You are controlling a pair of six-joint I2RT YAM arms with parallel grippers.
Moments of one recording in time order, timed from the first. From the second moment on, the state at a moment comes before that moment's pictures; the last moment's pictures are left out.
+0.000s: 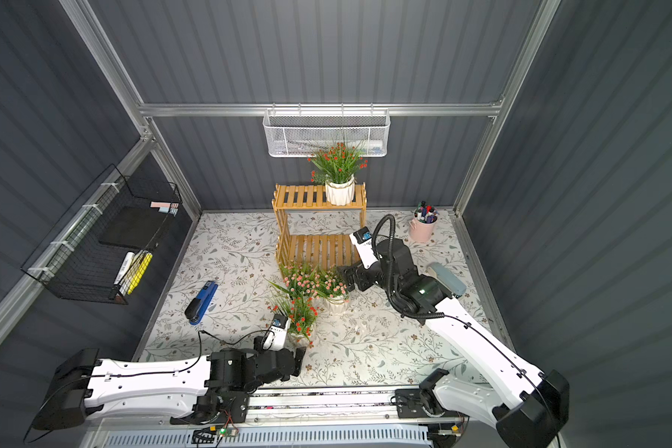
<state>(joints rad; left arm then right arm) -1.35 1.02 0.49 -0.46 -0.60 -0.90 0.60 1.10 1.01 -0.39 -0.06 0.02</state>
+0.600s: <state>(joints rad) -1.31 1.14 0.37 -0.05 -0.69 -0.76 0.60 1.15 1.00 -0.37 -0.08 0.02</state>
